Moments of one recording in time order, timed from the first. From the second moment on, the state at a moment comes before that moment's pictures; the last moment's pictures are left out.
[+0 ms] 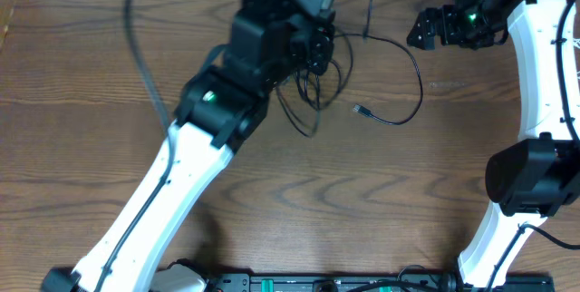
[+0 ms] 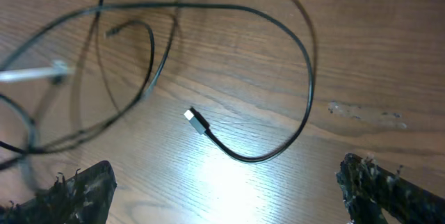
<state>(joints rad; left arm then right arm) -0.54 1.45 1.55 -0.41 0.10 -0.09 -0.03 2.06 2.16 -1.38 -0.39 -0.12</state>
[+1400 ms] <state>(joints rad) -0.46 1.30 1.54 -0.21 0.01 -0.30 0.20 2.25 2.16 -1.10 -0.59 -0.65</state>
